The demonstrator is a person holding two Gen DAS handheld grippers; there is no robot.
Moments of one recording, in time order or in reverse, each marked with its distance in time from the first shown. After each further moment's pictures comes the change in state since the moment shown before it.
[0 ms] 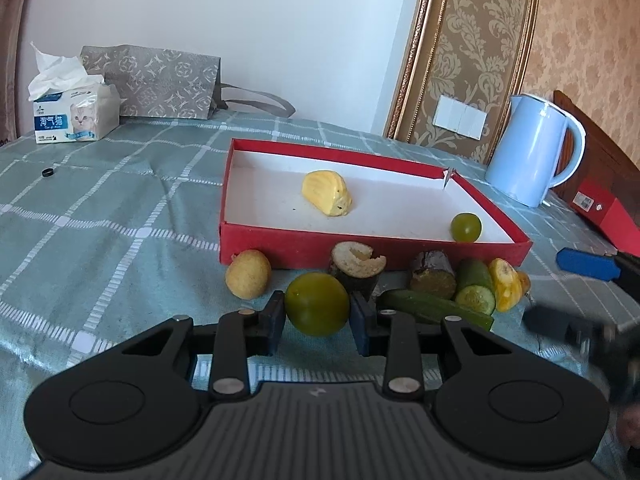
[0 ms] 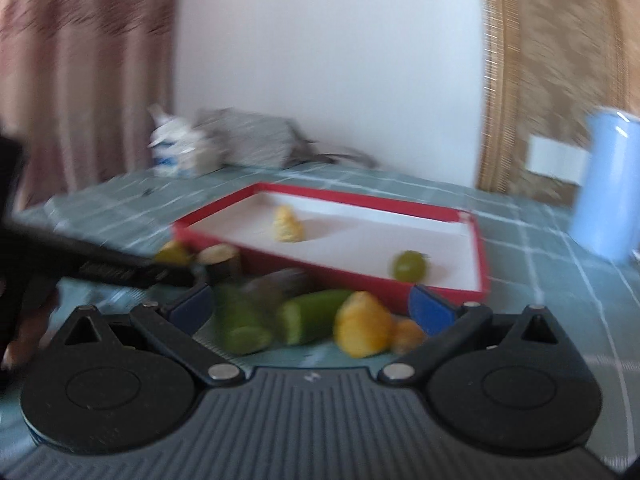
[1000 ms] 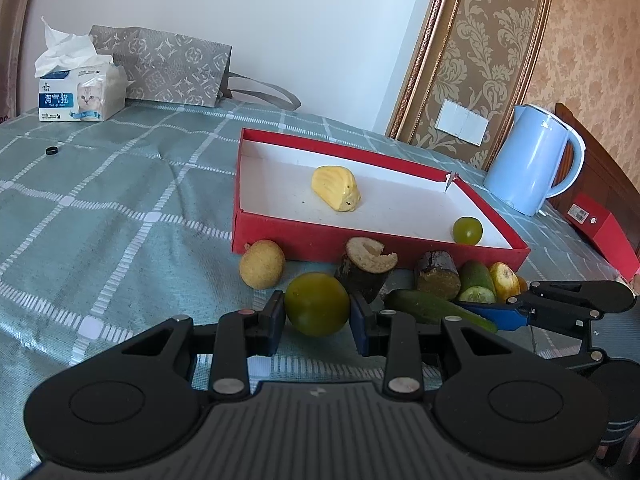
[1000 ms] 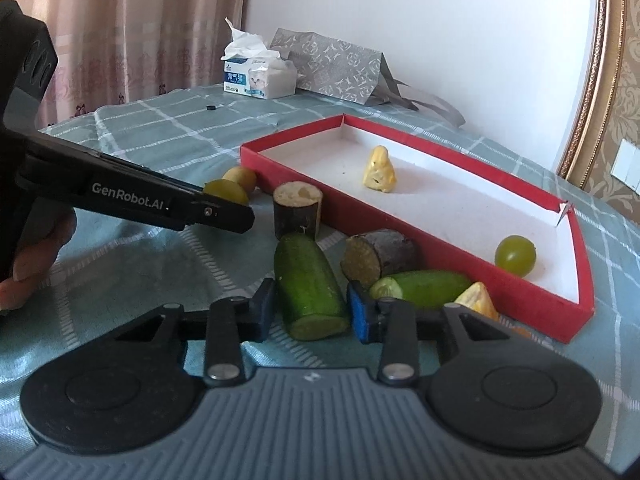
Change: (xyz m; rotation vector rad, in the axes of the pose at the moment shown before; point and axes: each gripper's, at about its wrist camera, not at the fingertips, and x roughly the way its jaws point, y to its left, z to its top) left arm -0.002 0.014 -0.002 -0.054 0.010 -0.027; right arm 0.054 0.035 0.000 -0.146 0.199 0.144
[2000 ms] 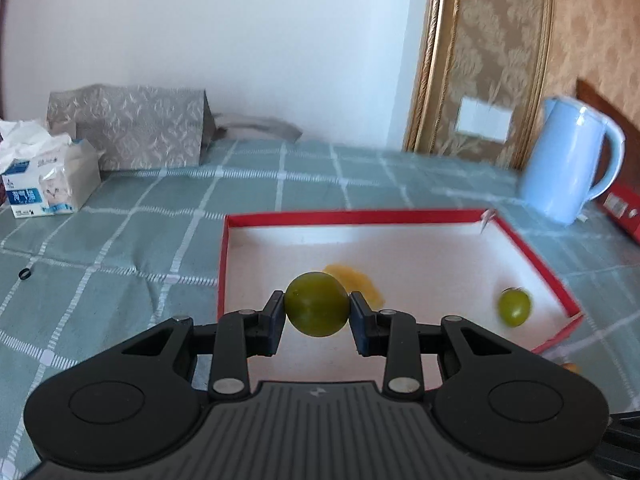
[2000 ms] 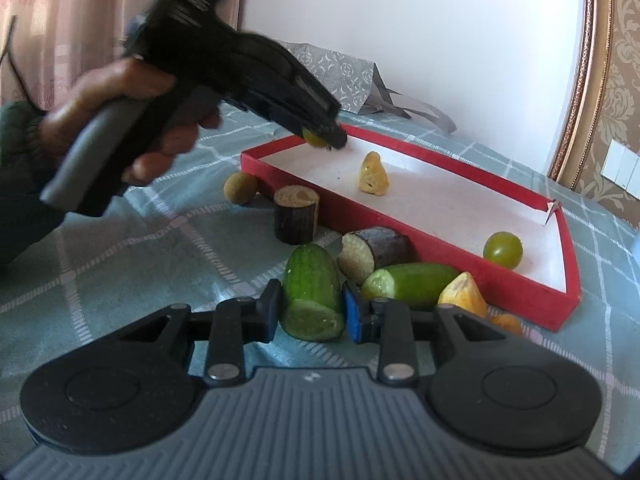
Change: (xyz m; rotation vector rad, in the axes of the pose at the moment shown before) left arm 0.069 -0.020 0.094 0.127 0.034 0.104; right arm -0.013 0.002 -0.007 0.015 -0.029 -0.009
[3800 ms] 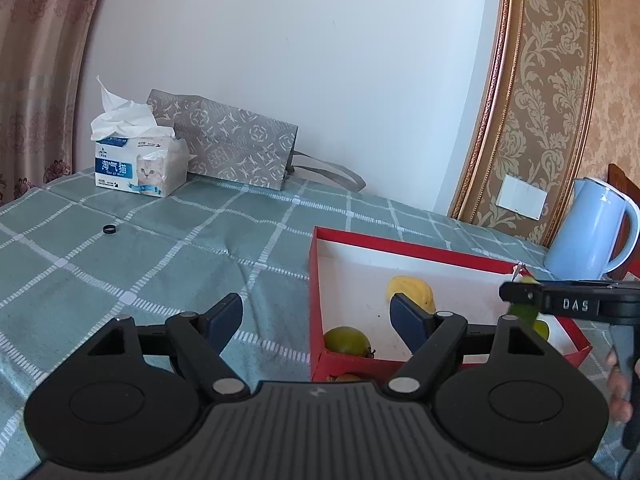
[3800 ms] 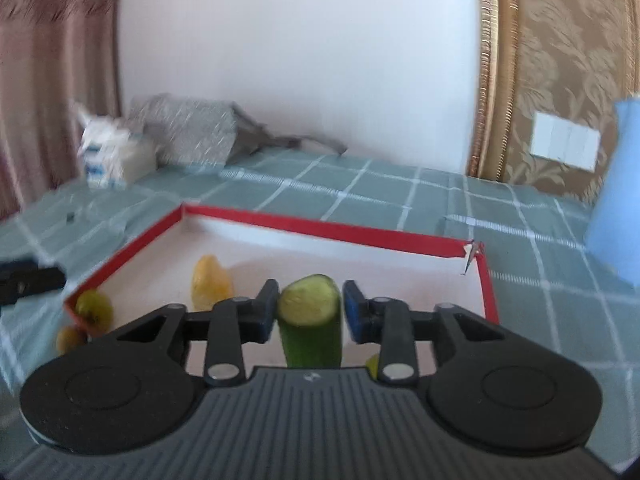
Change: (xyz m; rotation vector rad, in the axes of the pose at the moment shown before) left arm -0.062 0.044 -0.057 -0.187 -0.219 0.079; right arm 0.061 -0.106 0.072 0.285 -0.075 -0.218
